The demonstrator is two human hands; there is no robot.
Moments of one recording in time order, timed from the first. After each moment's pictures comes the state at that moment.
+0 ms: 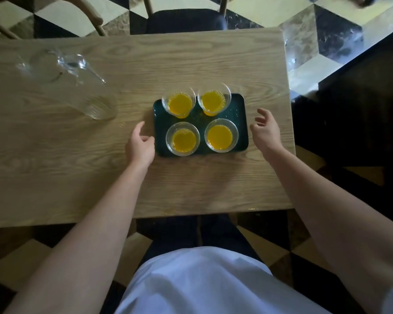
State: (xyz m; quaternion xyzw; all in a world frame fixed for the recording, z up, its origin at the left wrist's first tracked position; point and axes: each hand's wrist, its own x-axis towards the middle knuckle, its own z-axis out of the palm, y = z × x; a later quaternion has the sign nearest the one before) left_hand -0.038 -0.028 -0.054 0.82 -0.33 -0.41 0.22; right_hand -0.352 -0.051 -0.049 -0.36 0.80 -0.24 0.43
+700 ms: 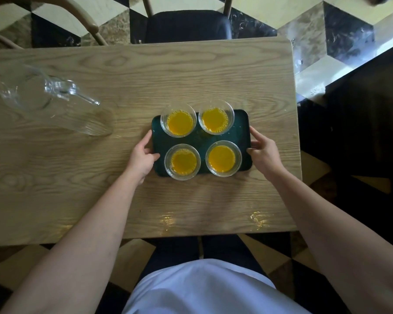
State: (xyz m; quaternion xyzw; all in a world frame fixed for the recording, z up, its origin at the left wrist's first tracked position) left_hand -0.030 -0.065 -0.070 0.76 -0.27 -0.57 0.18; right_hand -0.359 -0.063 -0.074 -0.38 0.75 -0.18 0.51
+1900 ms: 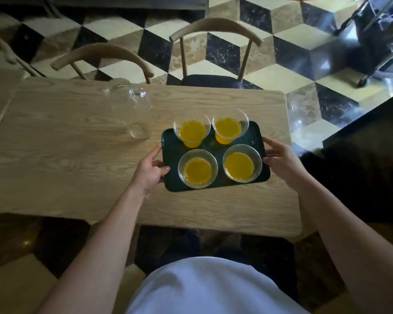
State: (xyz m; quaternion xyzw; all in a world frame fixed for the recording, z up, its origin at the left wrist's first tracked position) left_hand -0.013 0.043 0.054 0.69 -0.30 -0.58 0.32; right_hand -0.356 -0.015 0.073 -0.48 0.69 -0.21 0.51
